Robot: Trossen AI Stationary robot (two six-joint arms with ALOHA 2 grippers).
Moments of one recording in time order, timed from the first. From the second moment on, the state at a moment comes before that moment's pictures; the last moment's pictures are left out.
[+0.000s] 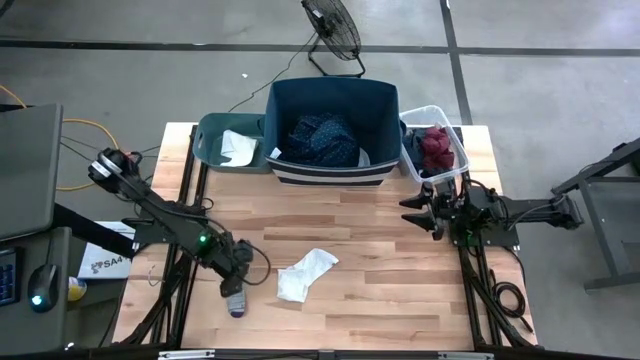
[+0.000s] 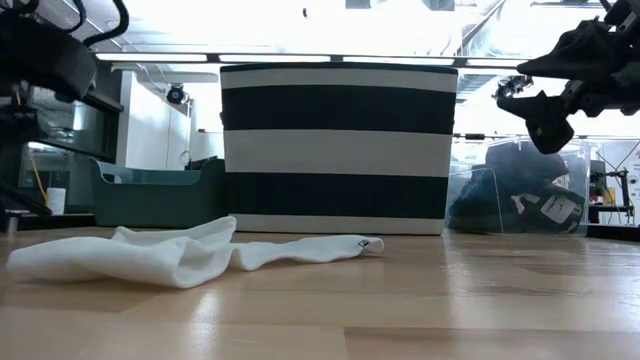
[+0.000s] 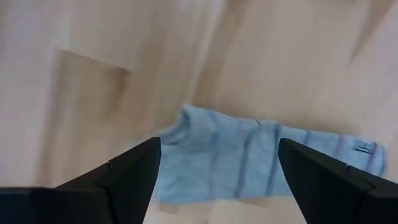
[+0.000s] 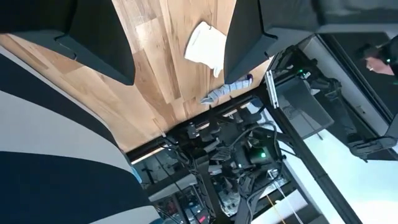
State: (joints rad) left arm -0.64 1.29 0.74 -0.72 -0.04 -0.97; right arm 0.02 0.05 0.01 0.03 0.02 0.49
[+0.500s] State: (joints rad) left arm -0.64 1.50 0.74 -0.68 0.07 -0.86; right arm 0.02 0.05 0.01 0.03 0.02 0.49
